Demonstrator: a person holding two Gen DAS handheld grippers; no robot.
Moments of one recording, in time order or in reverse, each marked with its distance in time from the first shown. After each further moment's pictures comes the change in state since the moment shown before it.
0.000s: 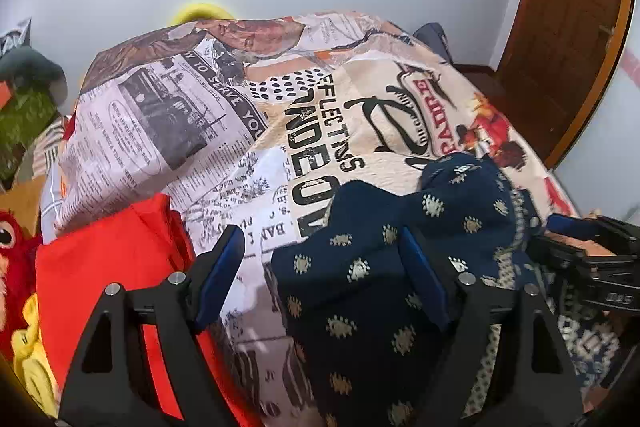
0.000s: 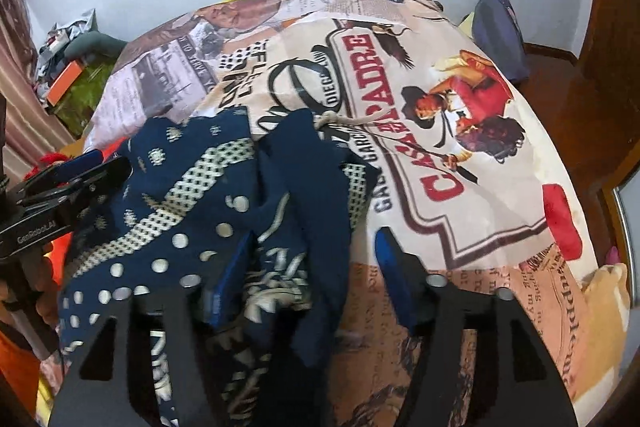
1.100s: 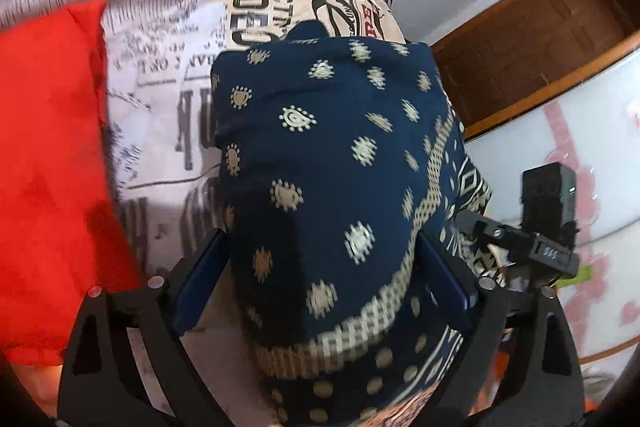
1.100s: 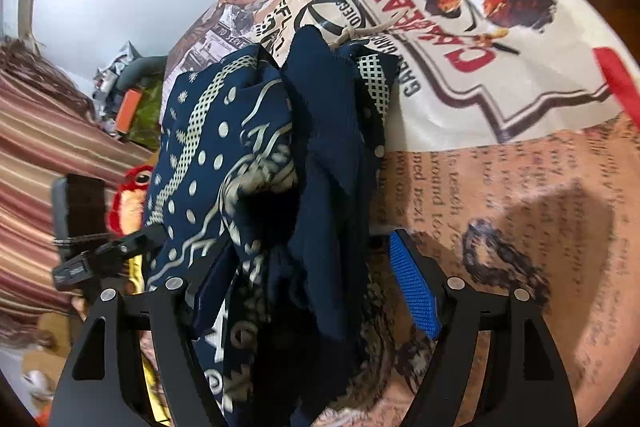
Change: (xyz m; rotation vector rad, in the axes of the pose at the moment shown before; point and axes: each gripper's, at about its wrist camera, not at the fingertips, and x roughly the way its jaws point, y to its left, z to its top) left arm 0.002 0.032 -0.062 -0.324 0.299 -0.527; right arm 0.014 -0.039 -0.029 0.248 0.183 0.396
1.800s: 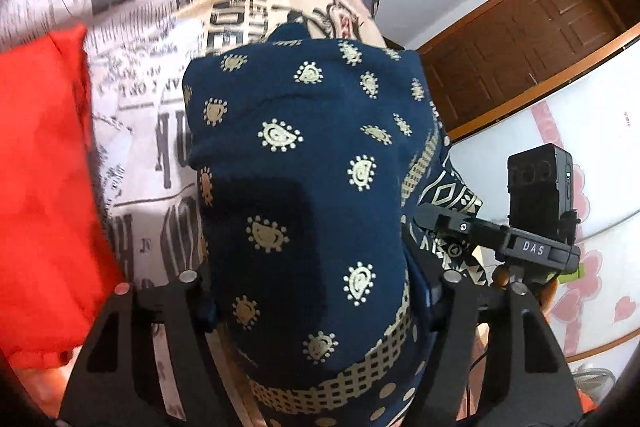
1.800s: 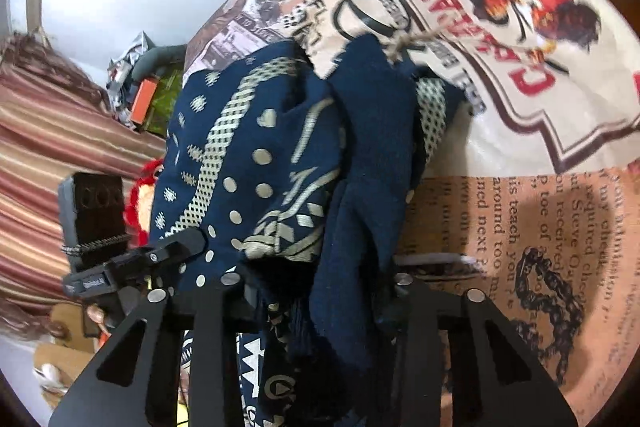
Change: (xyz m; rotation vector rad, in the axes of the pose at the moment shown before) left arm -0.019 -0.022 0.008 0.044 -0.028 -0.010; right arm 0.008 0.047 0.018 -0.046 0.044 0.025
